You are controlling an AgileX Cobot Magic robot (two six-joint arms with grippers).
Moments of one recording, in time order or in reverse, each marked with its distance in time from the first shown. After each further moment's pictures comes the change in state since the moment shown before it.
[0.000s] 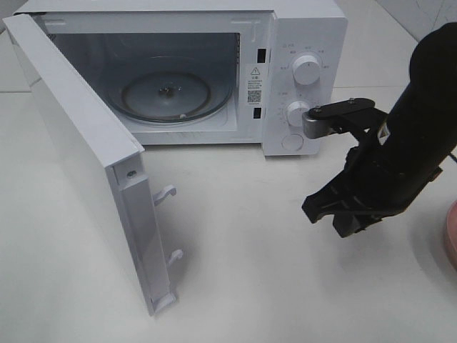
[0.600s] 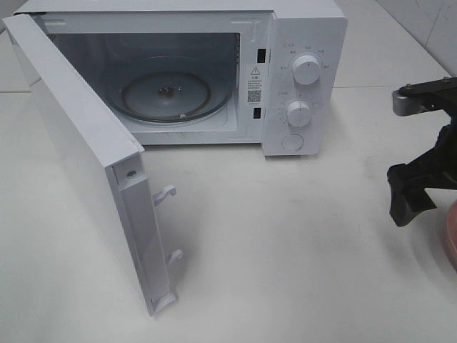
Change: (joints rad) left arm 0.000 0.000 0.000 0.000 0.000 0.000; right arm -0.298 -0.083 -0.001 -0.124 0.133 -0.017
